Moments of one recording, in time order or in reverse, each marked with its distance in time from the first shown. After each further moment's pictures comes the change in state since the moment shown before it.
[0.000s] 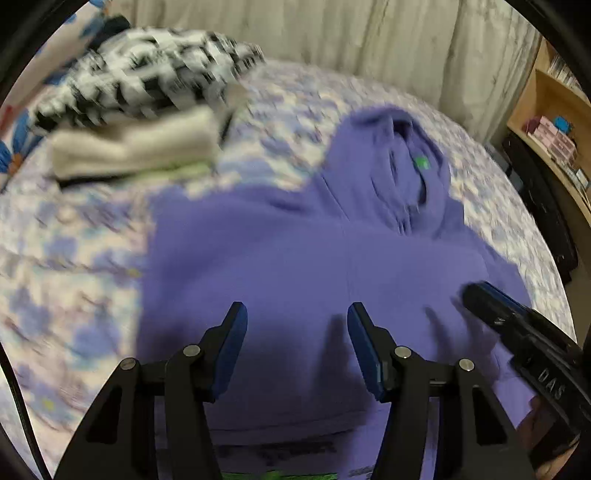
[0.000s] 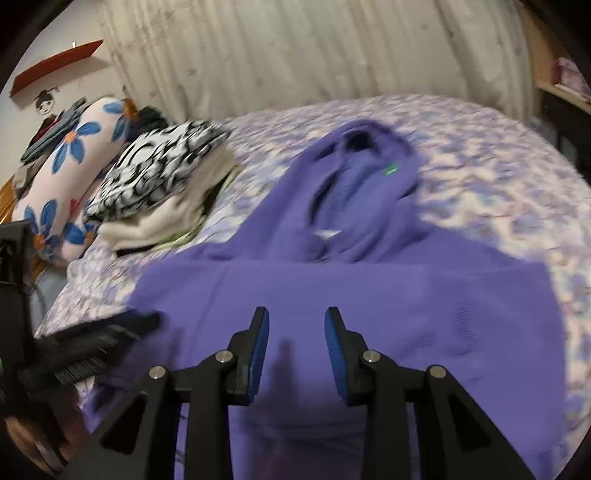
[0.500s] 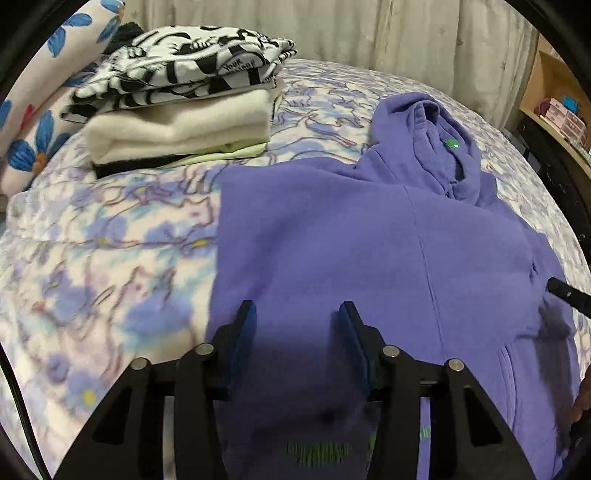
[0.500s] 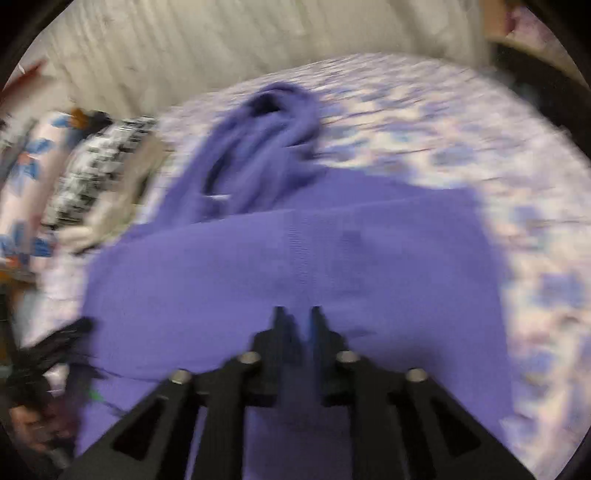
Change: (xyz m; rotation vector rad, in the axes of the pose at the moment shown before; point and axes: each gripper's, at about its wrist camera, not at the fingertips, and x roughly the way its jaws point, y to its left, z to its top) left arm -0.023 0.048 -0.030 0.040 -0.030 0.105; right arm -0.056 -0.085 -0.034 0.136 0.058 -0.199
